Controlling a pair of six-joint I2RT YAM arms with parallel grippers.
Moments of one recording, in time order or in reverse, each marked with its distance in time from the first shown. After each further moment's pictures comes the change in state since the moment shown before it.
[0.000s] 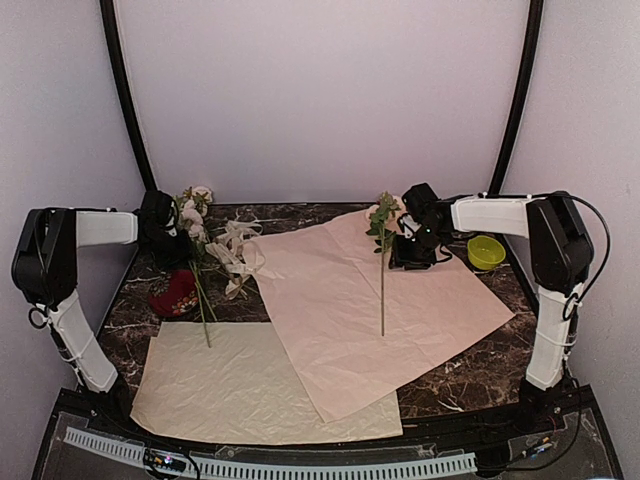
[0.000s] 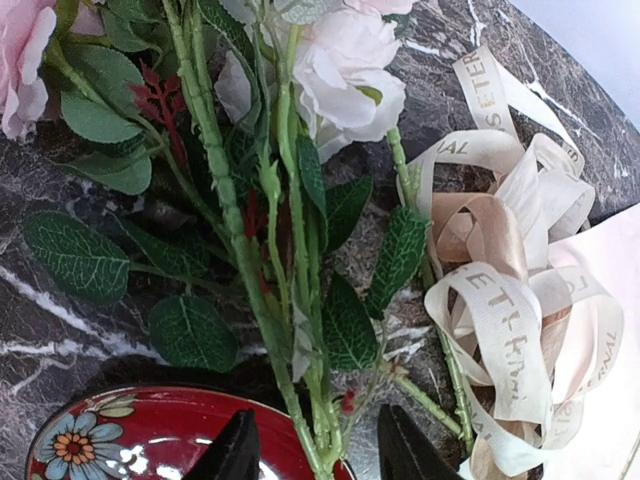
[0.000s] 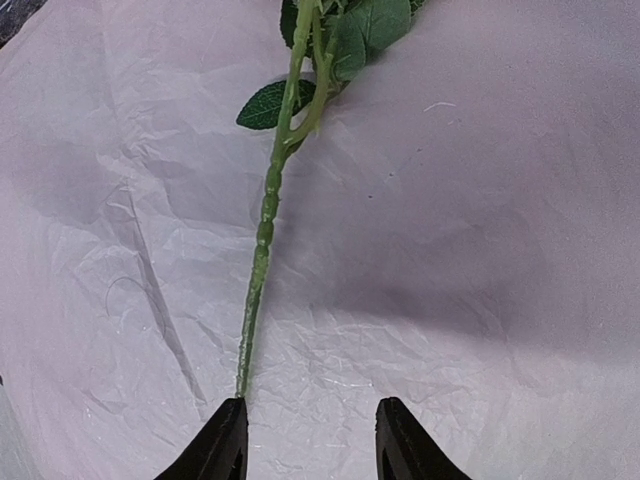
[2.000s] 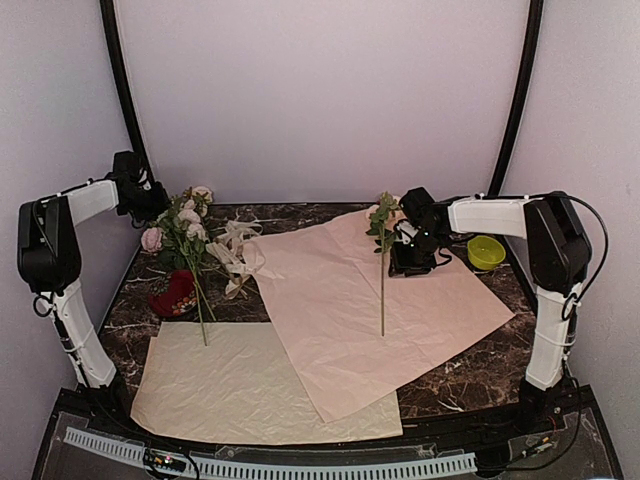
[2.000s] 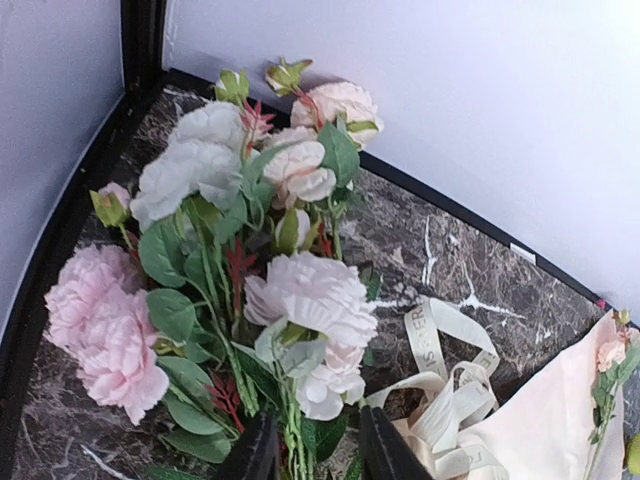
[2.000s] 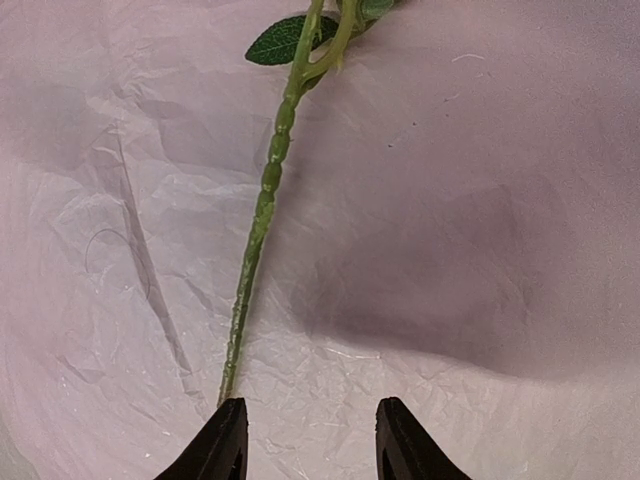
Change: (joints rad) left arm 0.177 0.127 0.391 -0.026 0.100 0.050; right arm 0.018 0.008 0.001 -0.058 -0.002 -0.053
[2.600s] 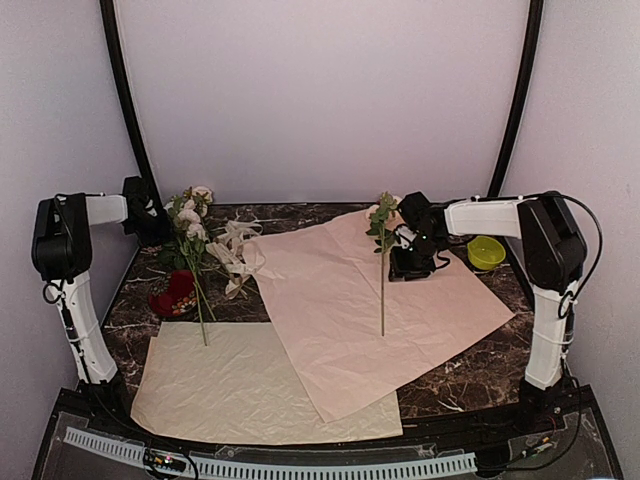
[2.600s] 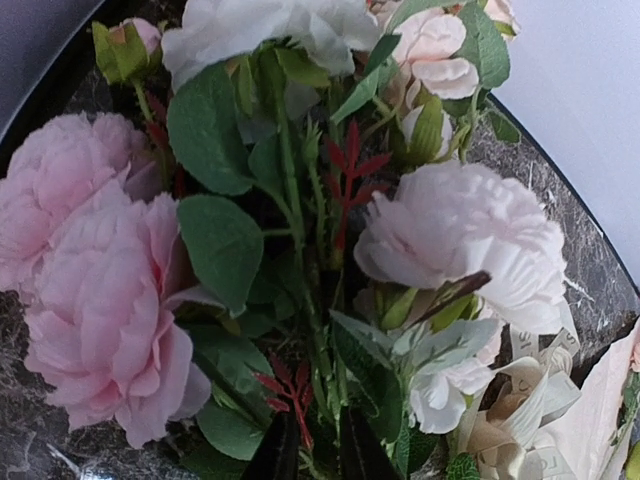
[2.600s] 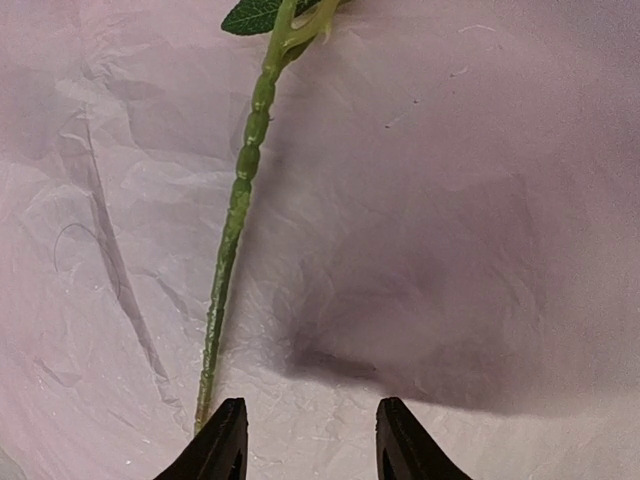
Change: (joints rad) left arm 0.032 0.158 -0.009 -0.013 0.037 -0.054; right arm 0.000 0.031 0.002 -0.003 0.005 -0.014
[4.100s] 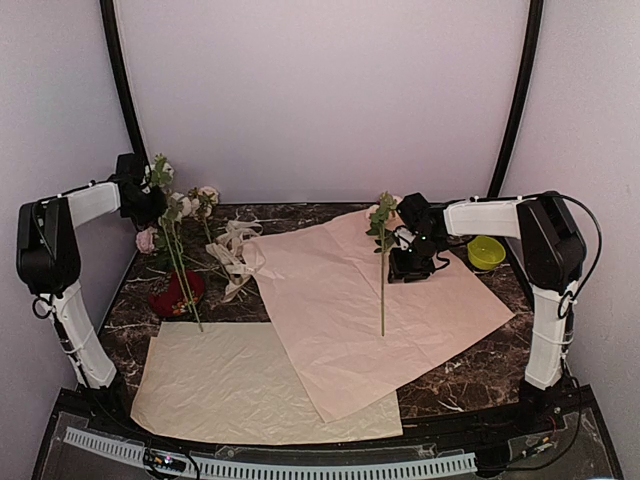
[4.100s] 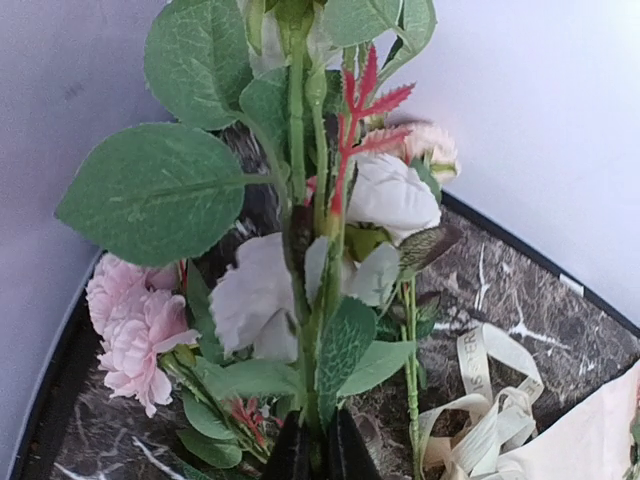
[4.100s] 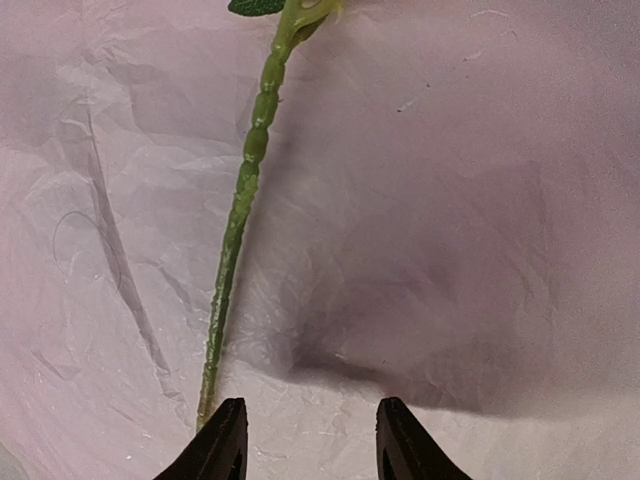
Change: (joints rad) left arm -0.046 -0.163 -0.012 0.013 -0.211 0.036; right arm 0.005 0.005 0.000 -0.010 -0.010 -0.001
